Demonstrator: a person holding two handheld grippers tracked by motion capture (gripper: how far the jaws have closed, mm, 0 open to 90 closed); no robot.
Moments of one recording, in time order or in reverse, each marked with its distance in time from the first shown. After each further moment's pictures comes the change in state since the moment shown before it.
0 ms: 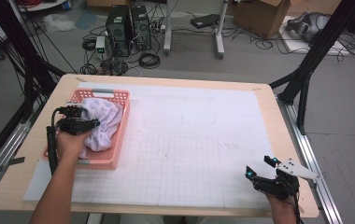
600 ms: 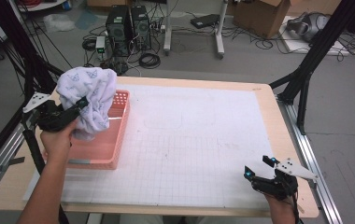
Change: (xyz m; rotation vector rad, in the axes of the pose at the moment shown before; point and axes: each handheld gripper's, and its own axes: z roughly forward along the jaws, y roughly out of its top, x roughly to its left) left arm -0.004 0.017 -0.071 -0.529 -0.227 0.006; right arm 0.003 0.001 0.002 -0.001 0.010 -0.004
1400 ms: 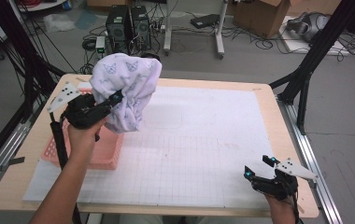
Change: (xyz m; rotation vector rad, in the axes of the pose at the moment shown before) left arm -0.098 0.020 0.019 -0.105 -0.330 0.120; right arm 0.001 0.001 -0.001 -0.002 0.004 0.002
